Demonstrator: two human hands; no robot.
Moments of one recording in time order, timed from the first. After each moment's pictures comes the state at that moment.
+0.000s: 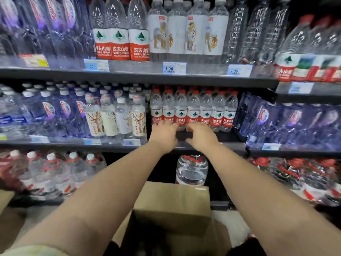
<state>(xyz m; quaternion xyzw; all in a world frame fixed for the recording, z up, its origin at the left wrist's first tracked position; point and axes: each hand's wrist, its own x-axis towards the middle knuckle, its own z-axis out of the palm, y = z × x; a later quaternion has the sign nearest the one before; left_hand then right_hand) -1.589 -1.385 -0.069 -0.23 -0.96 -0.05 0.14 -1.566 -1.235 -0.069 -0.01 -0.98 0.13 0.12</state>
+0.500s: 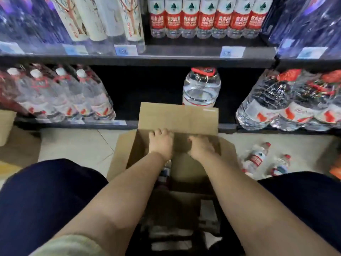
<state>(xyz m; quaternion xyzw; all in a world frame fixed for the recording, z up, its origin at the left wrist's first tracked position) -1.447 -1.414 -0.342 -0.16 -0.98 0.07 -0.10 -1.425 -1.271 -0.350 -0.11 -0.96 0.17 -0.18</state>
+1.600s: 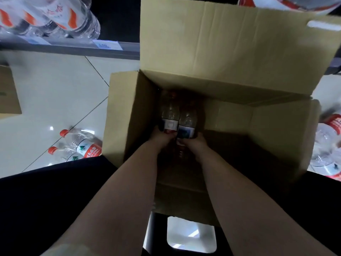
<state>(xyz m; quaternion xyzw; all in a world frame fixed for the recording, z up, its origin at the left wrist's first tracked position) -1.459 -1.492 -0.591 0.37 -0.72 -0.41 -0.41 -1.430 -1.365 -0.601 -0.49 -0.57 0.54 -0.37</state>
